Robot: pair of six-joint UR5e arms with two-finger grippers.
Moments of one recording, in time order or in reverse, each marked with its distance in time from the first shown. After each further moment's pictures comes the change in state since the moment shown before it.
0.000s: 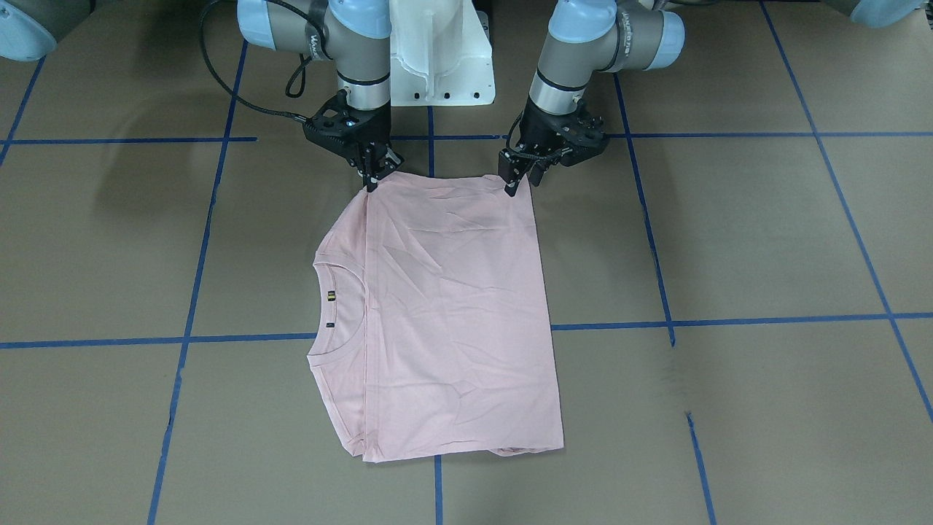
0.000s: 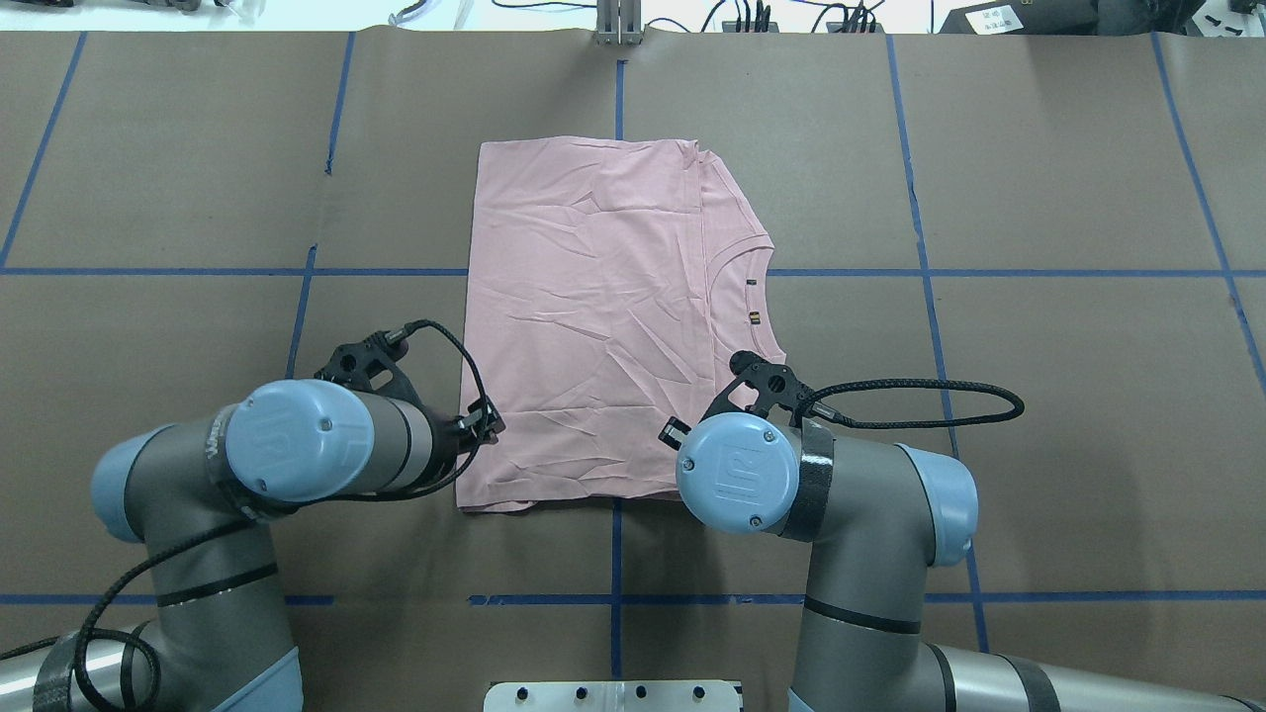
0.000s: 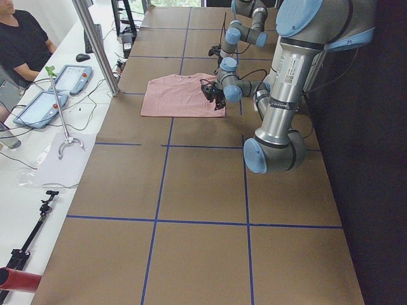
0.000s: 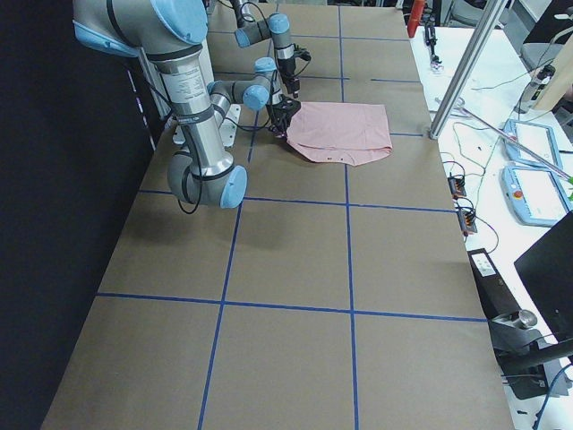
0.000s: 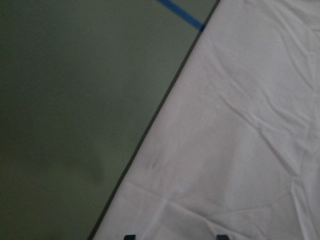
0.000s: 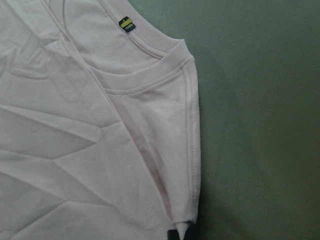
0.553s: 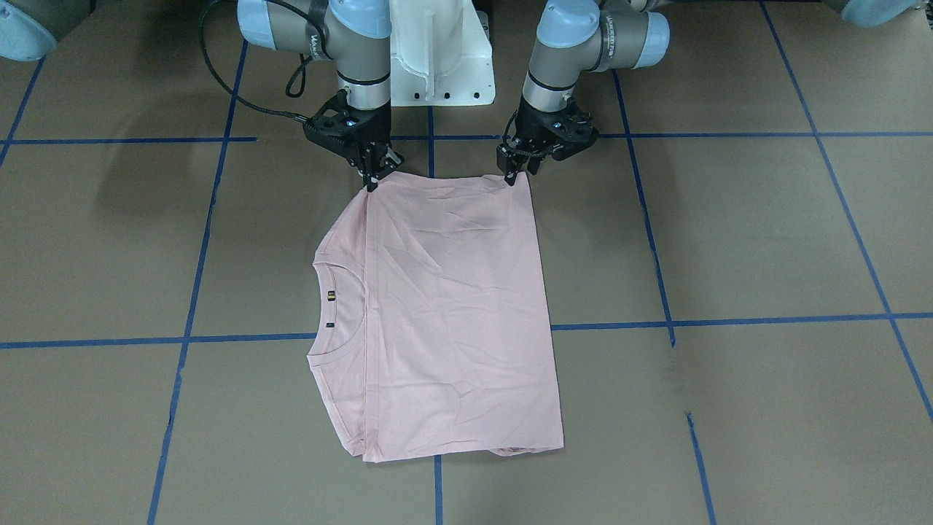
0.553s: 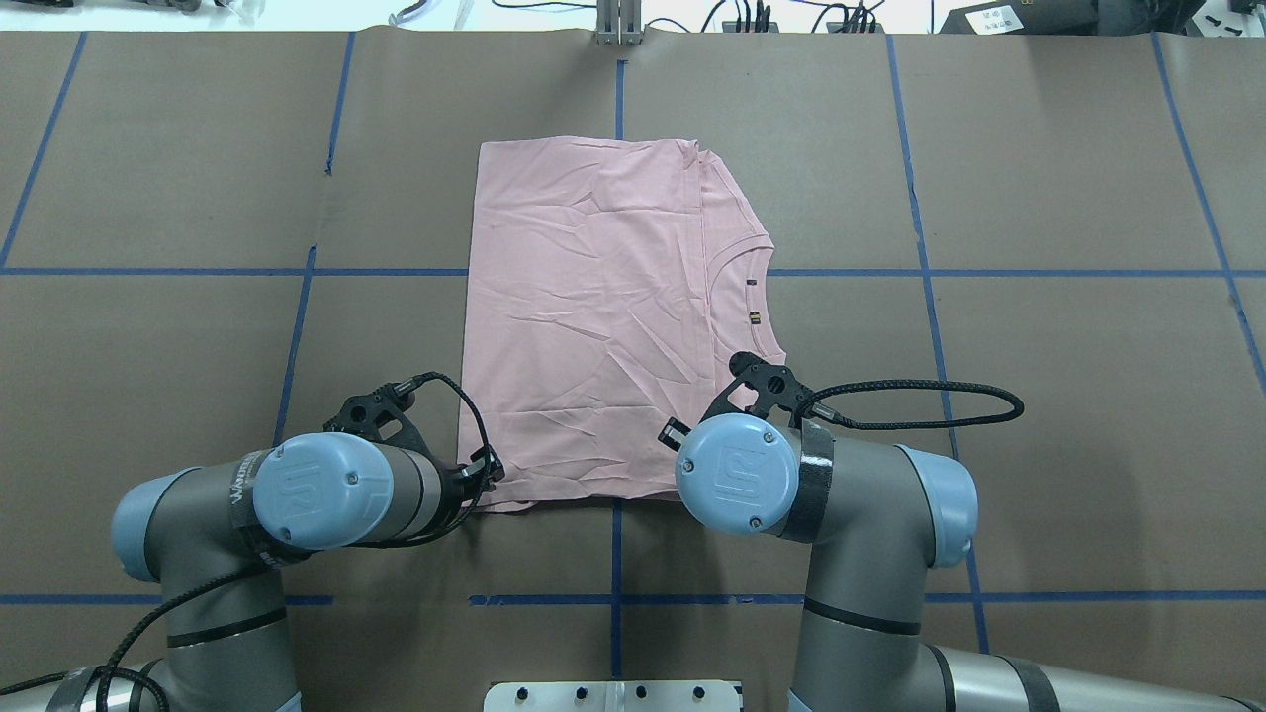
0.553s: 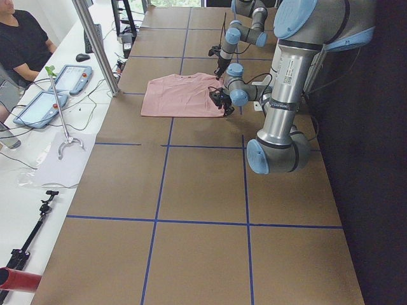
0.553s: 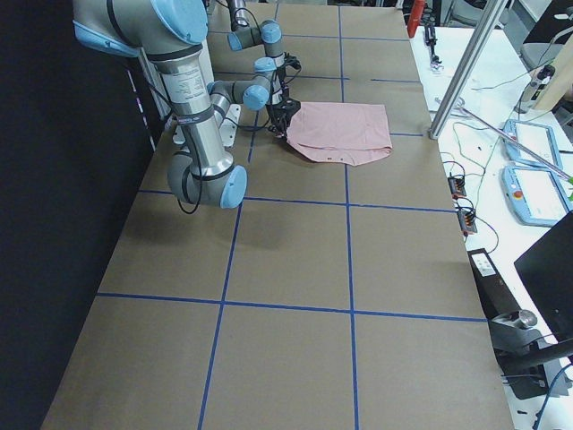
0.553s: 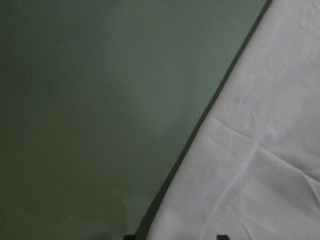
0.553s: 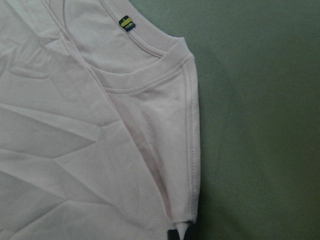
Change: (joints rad) left arm 0.062 0.016 0.019 0.009 0.005 -0.044; right arm -0.001 0.001 0.001 0.000 0.000 0.000
